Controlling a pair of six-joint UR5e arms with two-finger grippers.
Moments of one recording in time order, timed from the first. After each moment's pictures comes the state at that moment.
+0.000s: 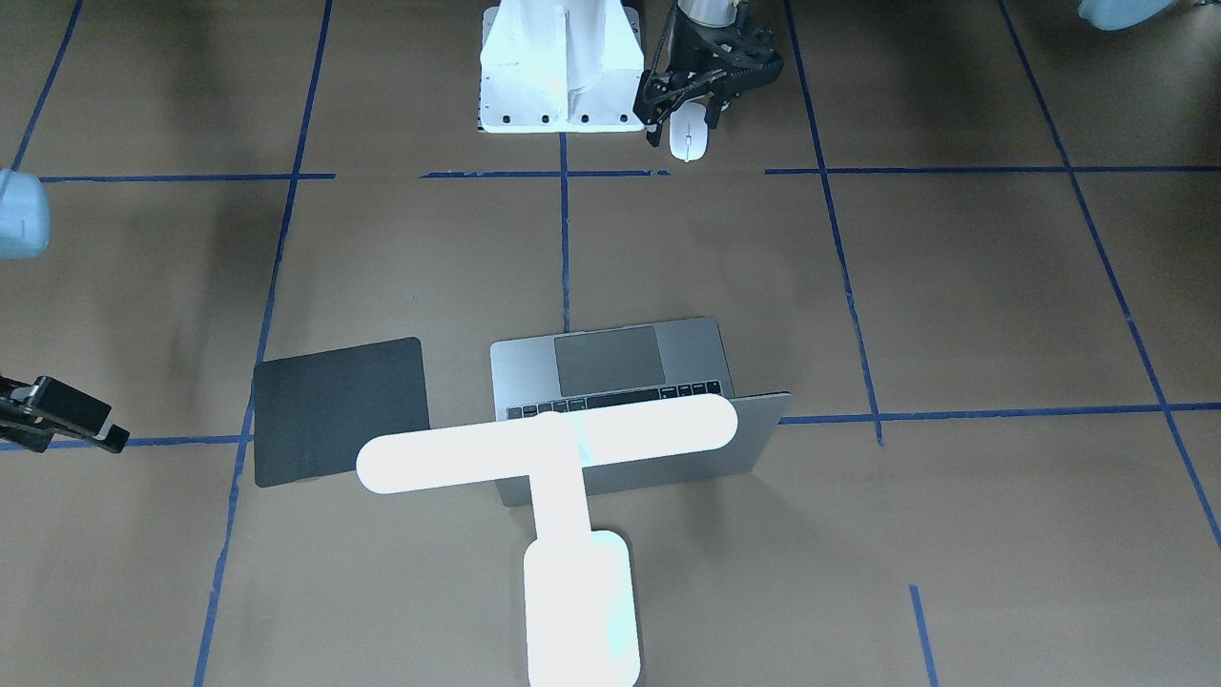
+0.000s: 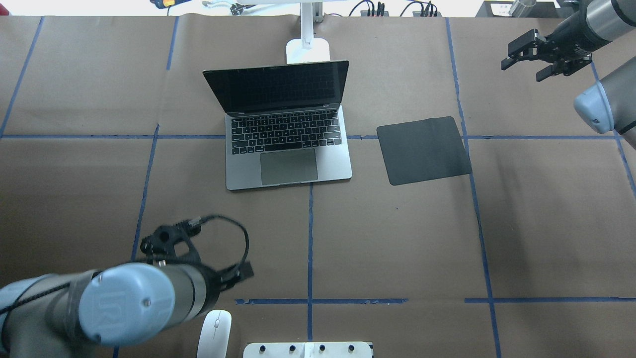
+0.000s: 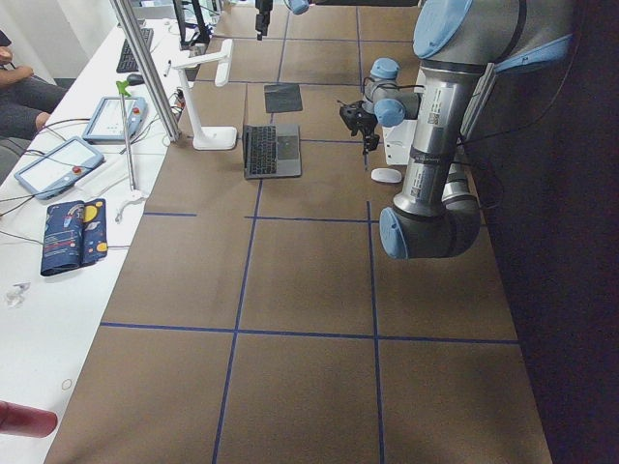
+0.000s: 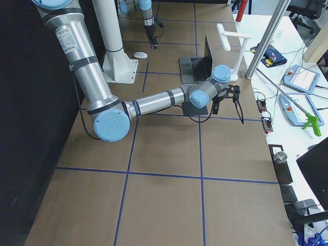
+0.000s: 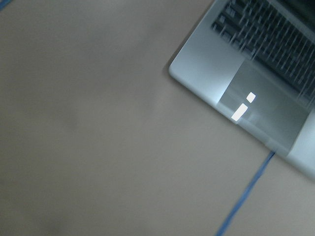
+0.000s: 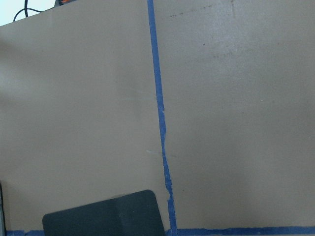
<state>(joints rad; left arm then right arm) -0.15 -1.87 -2.22 -1.48 -1.56 -1.80 1.20 -1.19 1.48 -1.14 2.39 0.91</state>
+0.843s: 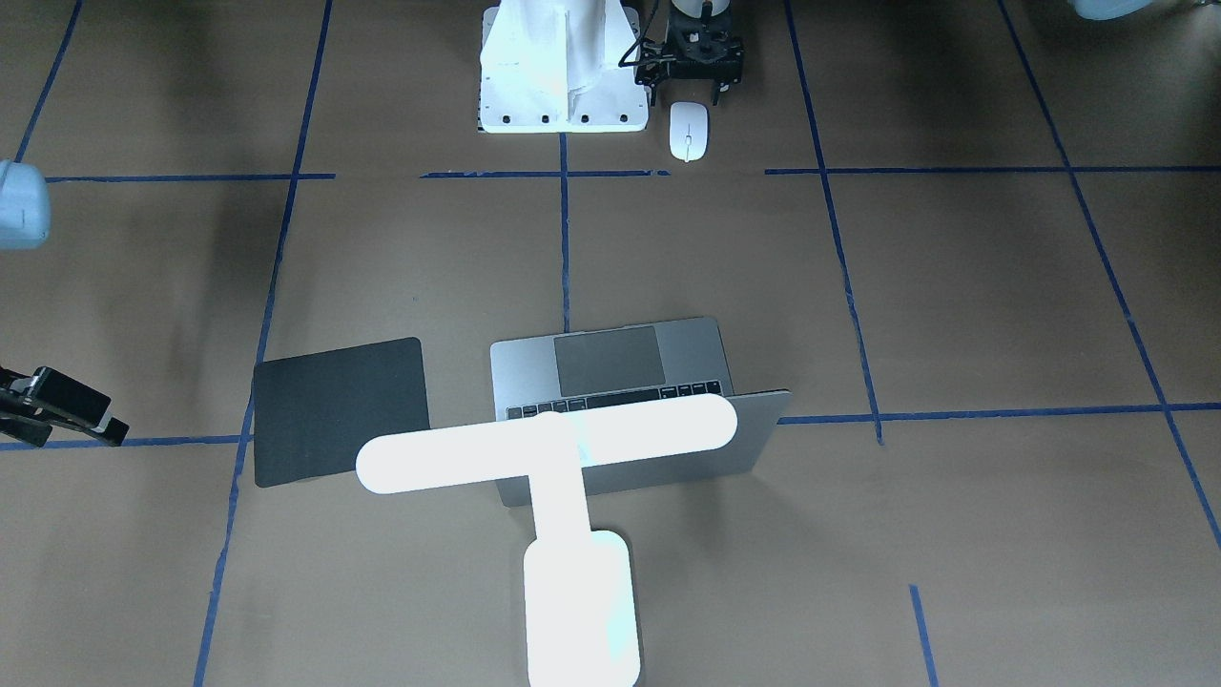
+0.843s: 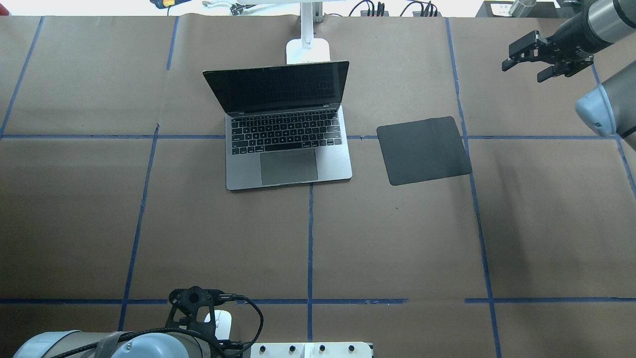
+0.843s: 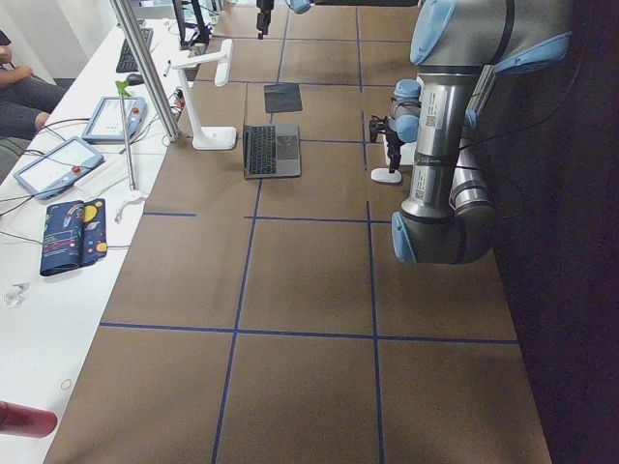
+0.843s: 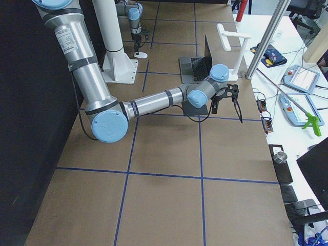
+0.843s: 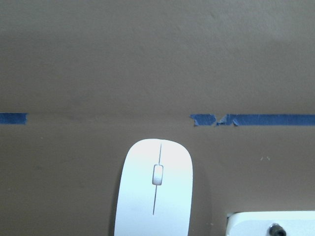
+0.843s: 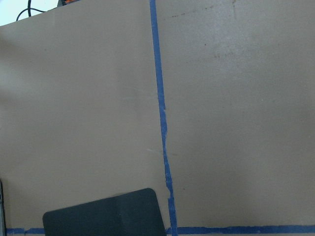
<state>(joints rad) 0.00 -1.83 -2.15 -1.52 -1.56 -1.54 1.20 -1.20 1.50 -1.13 2.38 0.91</state>
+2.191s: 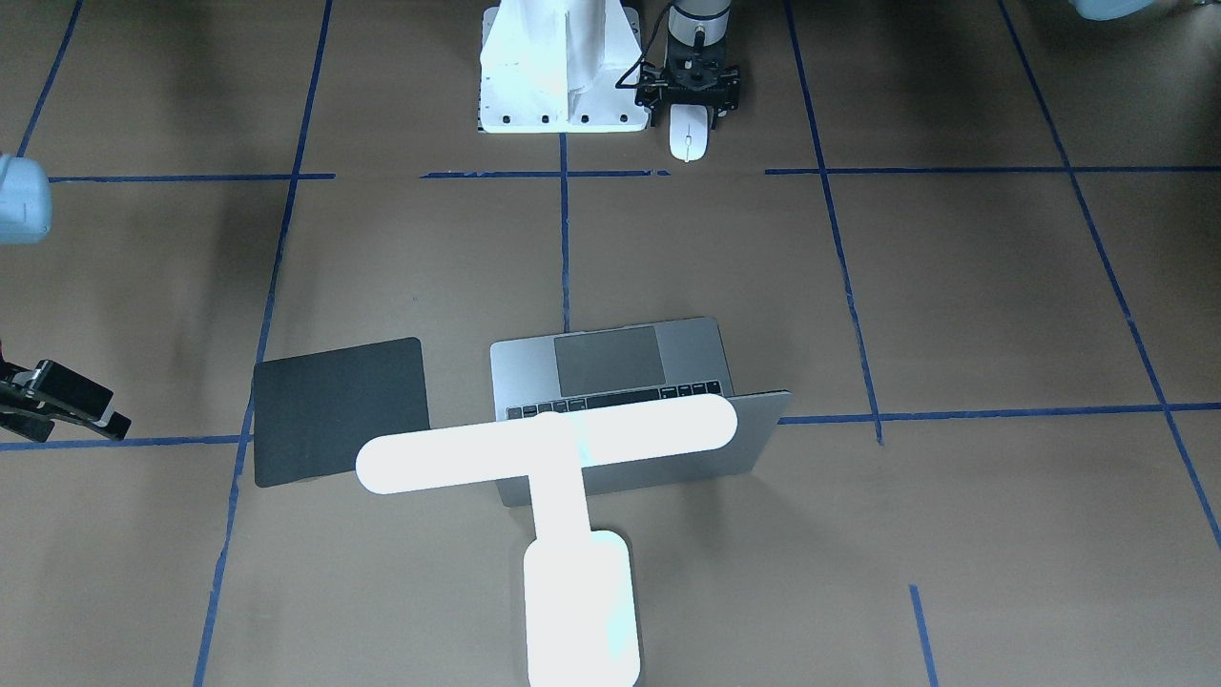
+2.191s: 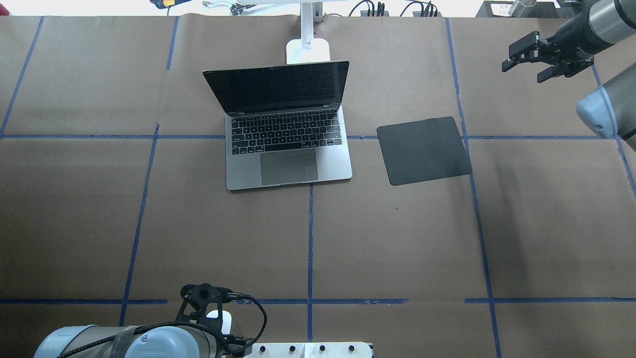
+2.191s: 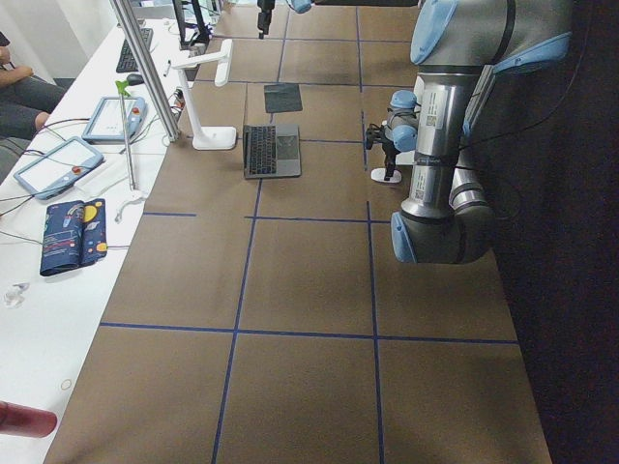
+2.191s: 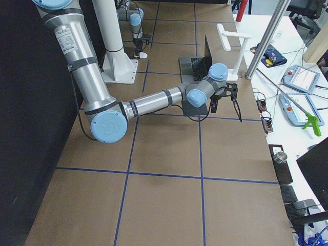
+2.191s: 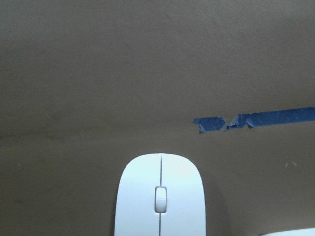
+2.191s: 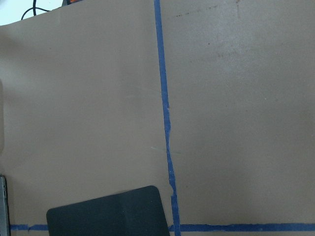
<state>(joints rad) -0.02 -1.83 -2.06 -1.60 -1.56 -1.47 1.20 -1.21 1.52 -1.13 2.38 0.91</state>
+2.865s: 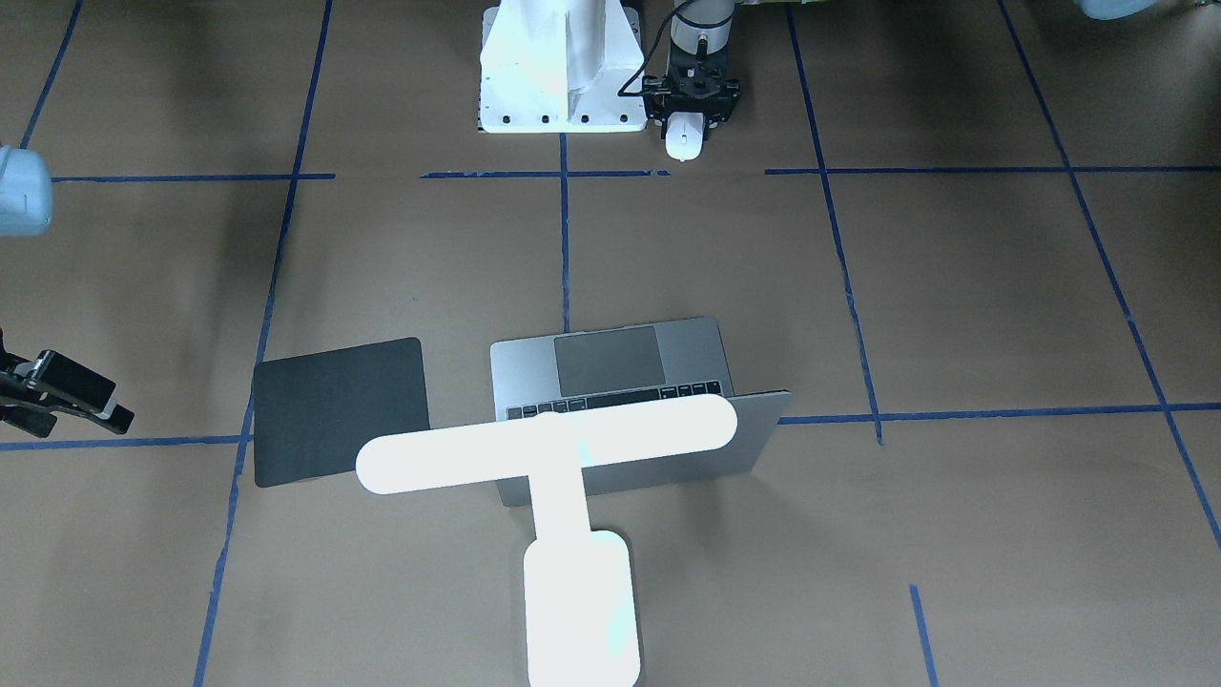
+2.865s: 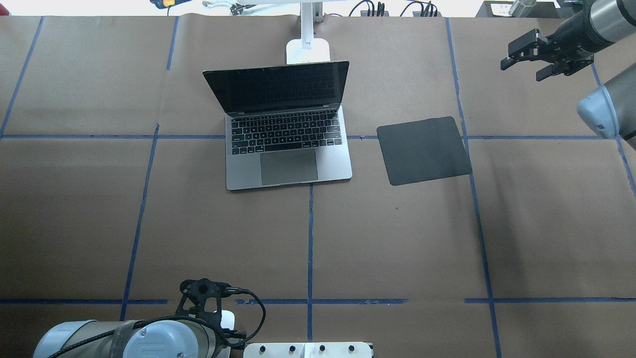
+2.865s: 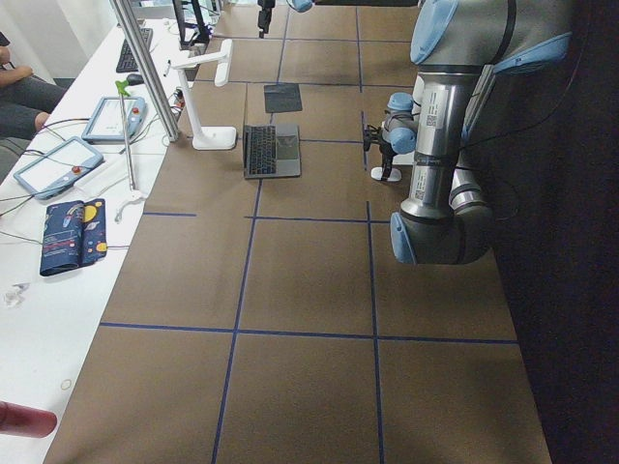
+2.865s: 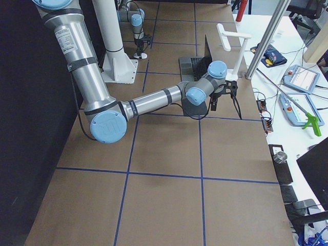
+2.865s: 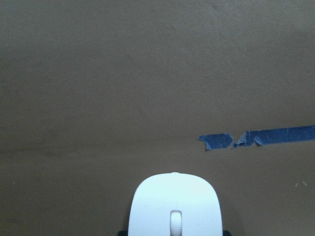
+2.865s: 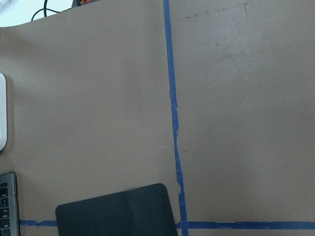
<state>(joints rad) -0.03 -1.83 -2.05 -1.62 -1.56 -1.47 1.20 -1.21 1.54 -1.14 2.38 0.91</state>
